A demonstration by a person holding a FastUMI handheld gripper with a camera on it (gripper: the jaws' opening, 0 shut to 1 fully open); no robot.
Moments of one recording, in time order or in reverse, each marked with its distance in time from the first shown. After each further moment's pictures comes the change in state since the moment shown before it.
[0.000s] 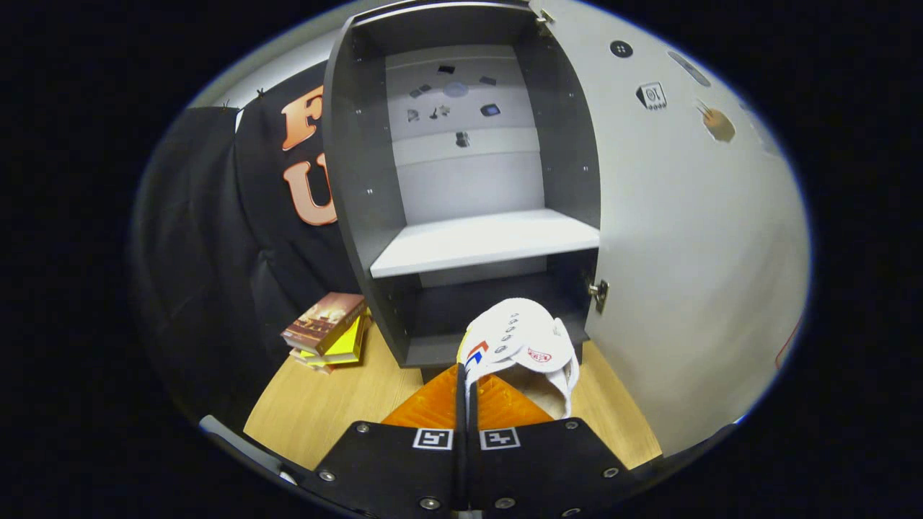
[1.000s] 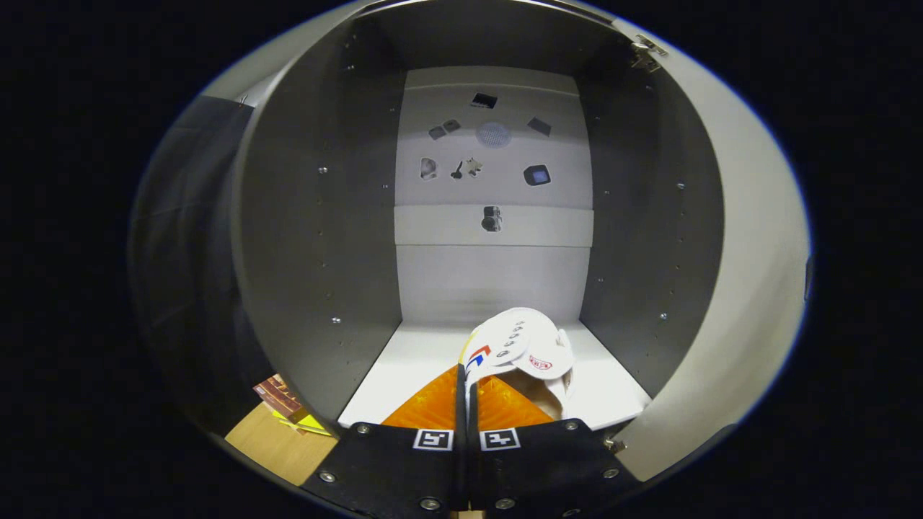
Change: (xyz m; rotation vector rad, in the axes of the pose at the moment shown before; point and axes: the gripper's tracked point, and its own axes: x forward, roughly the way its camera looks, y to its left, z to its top) arm 0.165 0.013 0.171 -0.157 -0.143 0.027
